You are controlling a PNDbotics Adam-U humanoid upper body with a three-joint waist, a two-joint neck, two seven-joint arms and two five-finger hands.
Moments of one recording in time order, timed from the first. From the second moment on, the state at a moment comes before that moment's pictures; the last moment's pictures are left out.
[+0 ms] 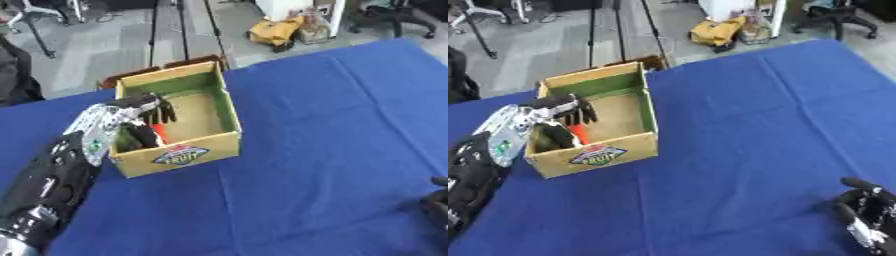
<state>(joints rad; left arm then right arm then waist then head) -1.08 0.36 -0.11 -0.78 -0.88 -0.21 -0.36 -0.09 -0.52 0.04 -1.65 -0.24 -0.24 0.01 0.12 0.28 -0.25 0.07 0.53</state>
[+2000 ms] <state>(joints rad) -0.37 0.54 0.12 -1.60 0.04 -0.11 0.16 -0.03 -0.51 0.01 -1.64 -0.25 -0.25 0.00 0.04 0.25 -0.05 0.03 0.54</state>
